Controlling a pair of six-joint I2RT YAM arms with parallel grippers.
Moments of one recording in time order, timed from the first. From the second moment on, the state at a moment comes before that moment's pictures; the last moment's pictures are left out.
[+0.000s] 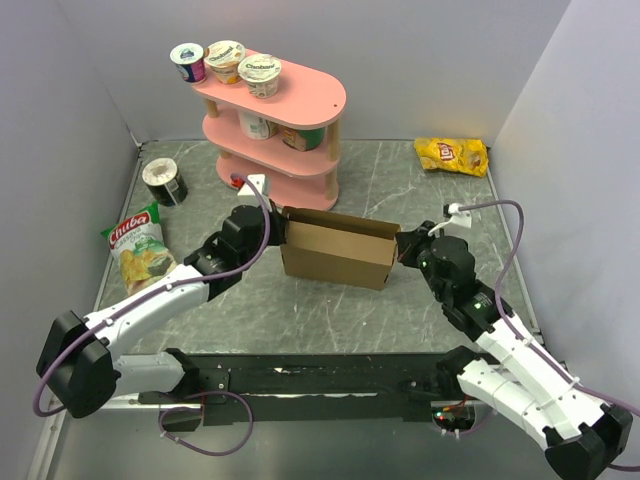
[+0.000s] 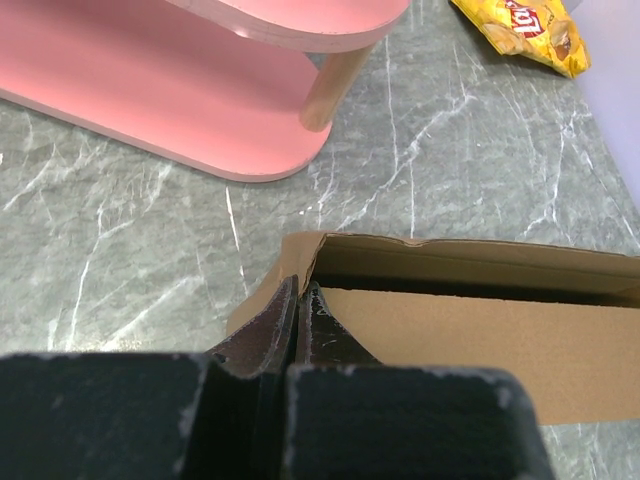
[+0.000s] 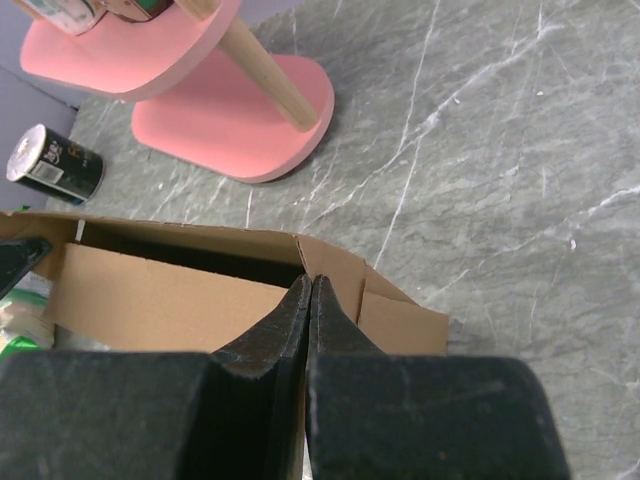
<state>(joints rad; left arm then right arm) -0.71 1.22 0.85 0.04 -0.31 -0.48 0.56 0.75 0.65 -0.23 0.36 0.60</state>
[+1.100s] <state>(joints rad) -0.72 1.26 0.92 -0.02 -0.32 -0.40 0.51 0.90 0.90 -0.65 0.27 0.41</state>
